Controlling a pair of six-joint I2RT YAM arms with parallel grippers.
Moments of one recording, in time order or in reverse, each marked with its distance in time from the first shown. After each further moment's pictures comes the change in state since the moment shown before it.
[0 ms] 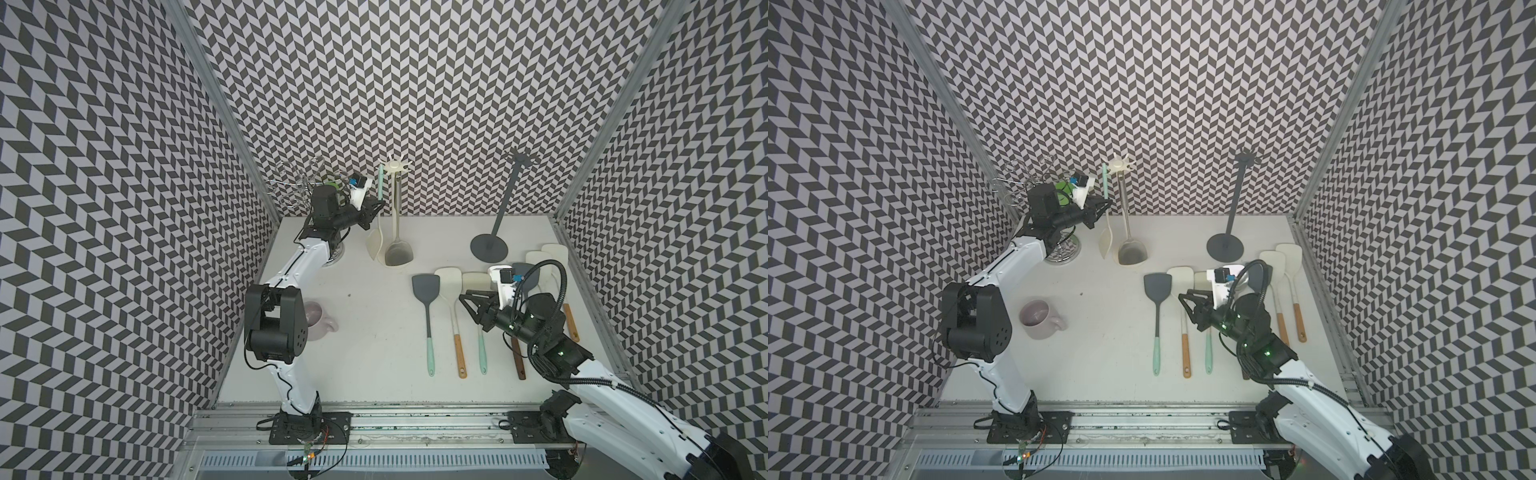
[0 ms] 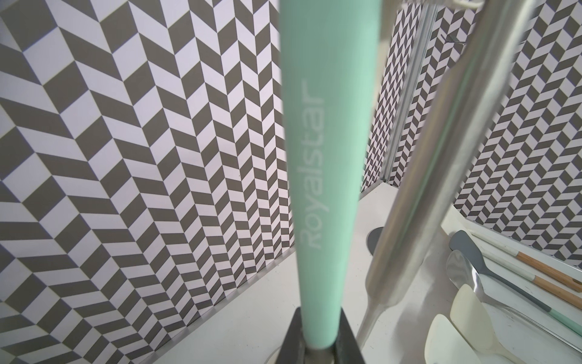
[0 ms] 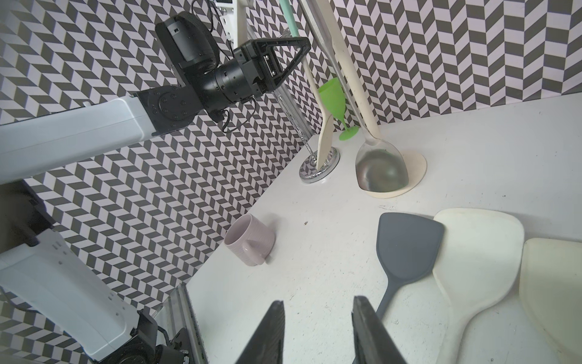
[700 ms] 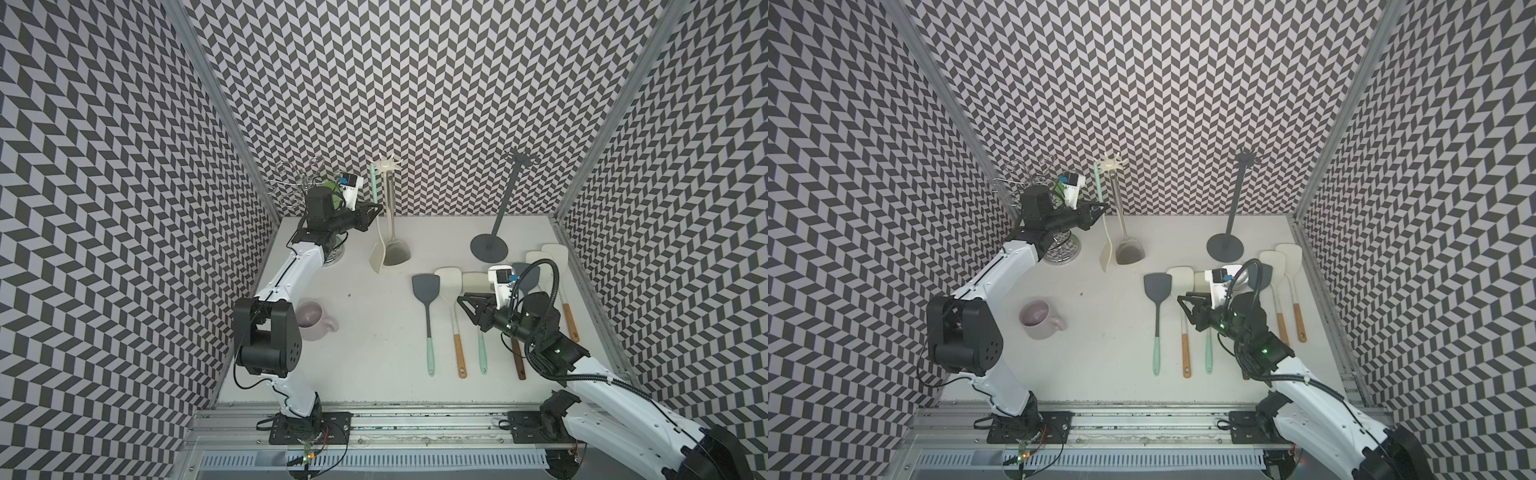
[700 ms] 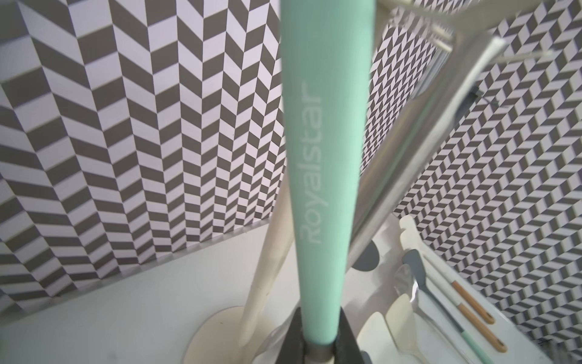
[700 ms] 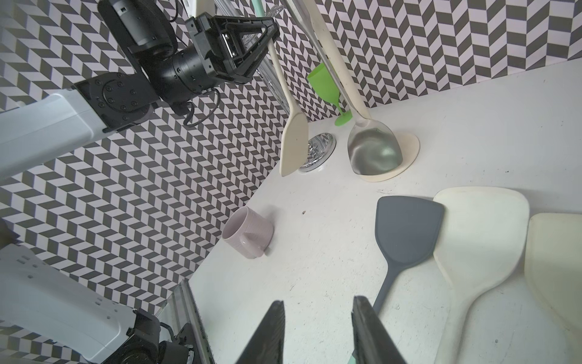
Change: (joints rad) left arm 0.006 -0.118 -0.060 -0.121 0.006 -0.315; right arm 0.000 0.043 0.000 -0.010 -0.011 0.038
